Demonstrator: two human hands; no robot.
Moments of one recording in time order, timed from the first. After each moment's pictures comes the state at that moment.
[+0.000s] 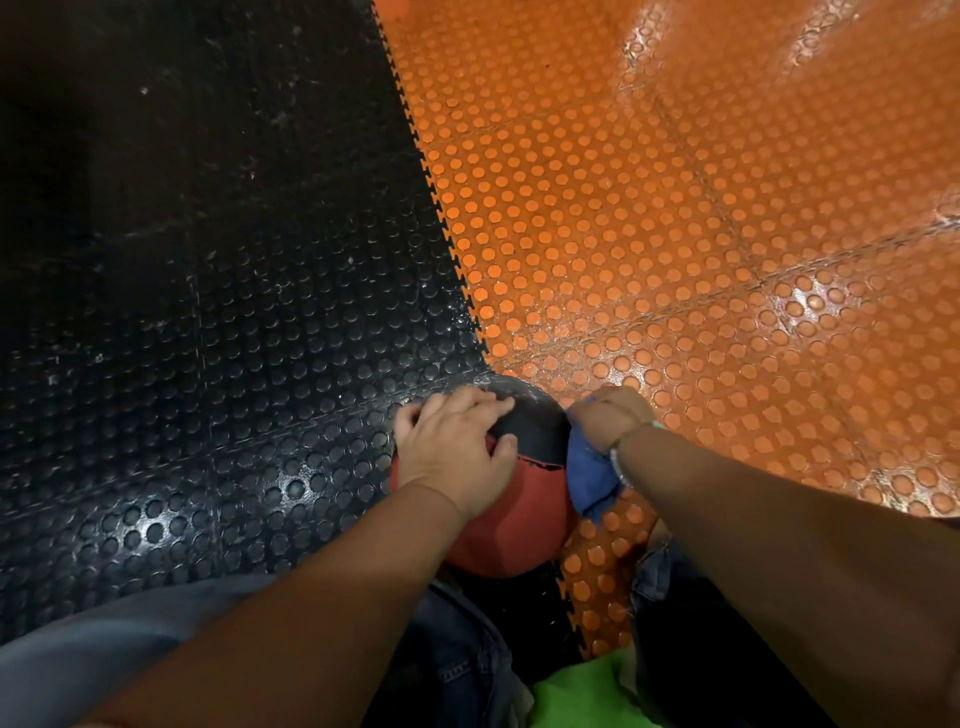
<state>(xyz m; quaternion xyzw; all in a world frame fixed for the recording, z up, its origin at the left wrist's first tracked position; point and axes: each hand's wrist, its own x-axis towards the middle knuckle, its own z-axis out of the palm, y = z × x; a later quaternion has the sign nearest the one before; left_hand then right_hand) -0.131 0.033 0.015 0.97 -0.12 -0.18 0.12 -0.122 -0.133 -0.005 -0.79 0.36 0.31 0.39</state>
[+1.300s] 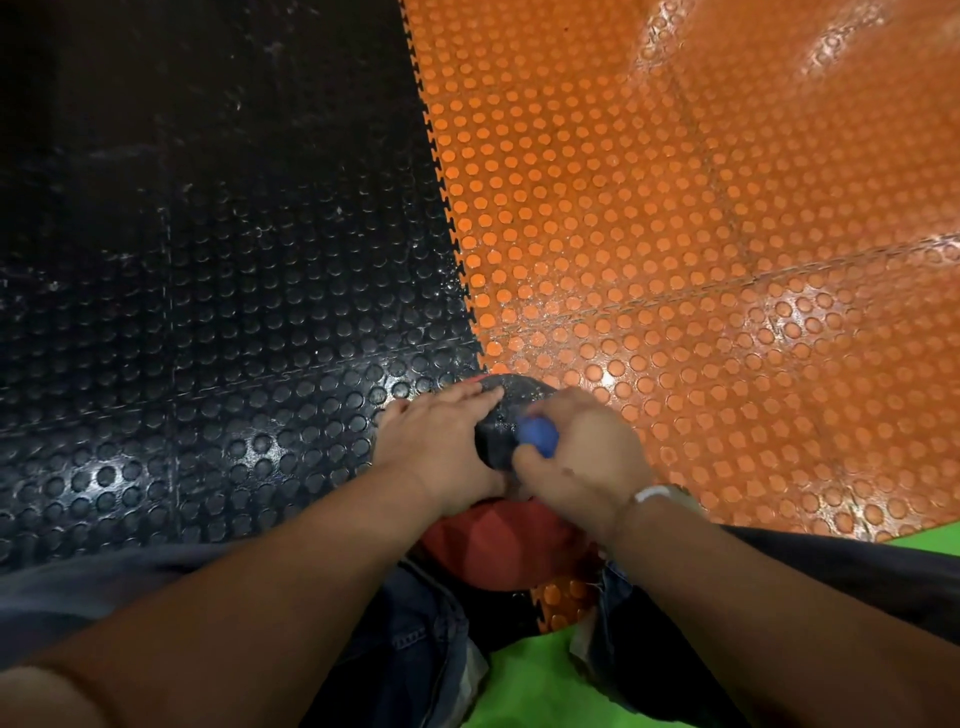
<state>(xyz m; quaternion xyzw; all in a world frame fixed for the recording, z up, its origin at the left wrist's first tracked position) -0.143 0.034 0.022 0.93 -0.14 -0.34 0.08 -0.183 -0.115 0.021 -0.93 0.06 0.16 0.32</state>
